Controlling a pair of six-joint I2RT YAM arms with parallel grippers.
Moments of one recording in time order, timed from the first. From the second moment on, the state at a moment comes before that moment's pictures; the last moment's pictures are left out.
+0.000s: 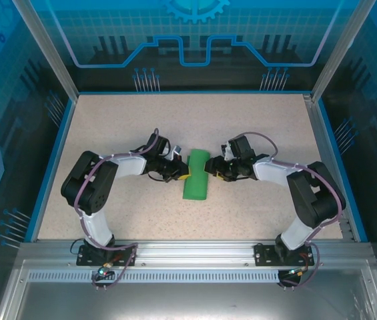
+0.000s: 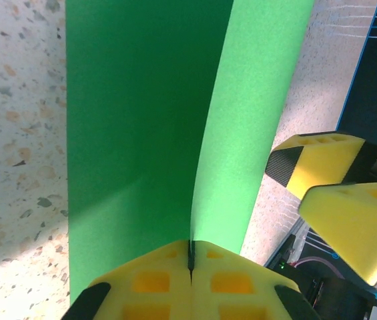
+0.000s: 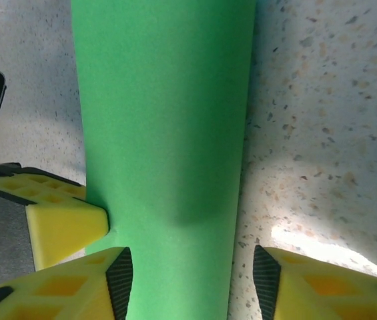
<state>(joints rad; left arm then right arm) -0.40 1.82 0.93 -0.09 0.75 -0.82 0.44 1.66 0.83 -0.12 -0.51 0.77</state>
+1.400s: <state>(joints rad) -0.39 1.55 0.90 -0.31 0.33 -0.81 0.54 1.83 1.10 -0.52 -0.33 0.66</state>
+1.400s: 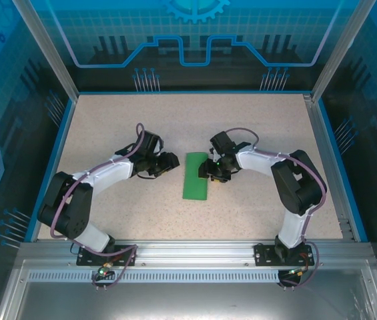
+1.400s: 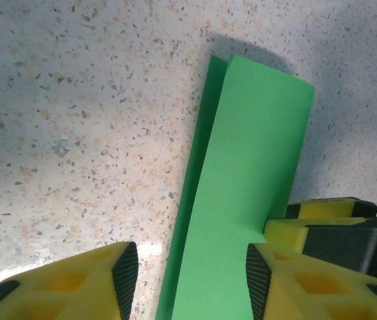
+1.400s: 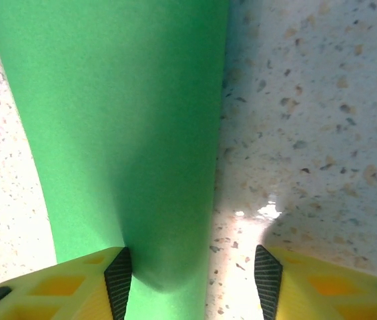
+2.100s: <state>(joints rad) -0.39 1.55 0.90 -0.31 0.33 -0.81 0.58 1.94 1.27 -0.72 -0.23 0.62</state>
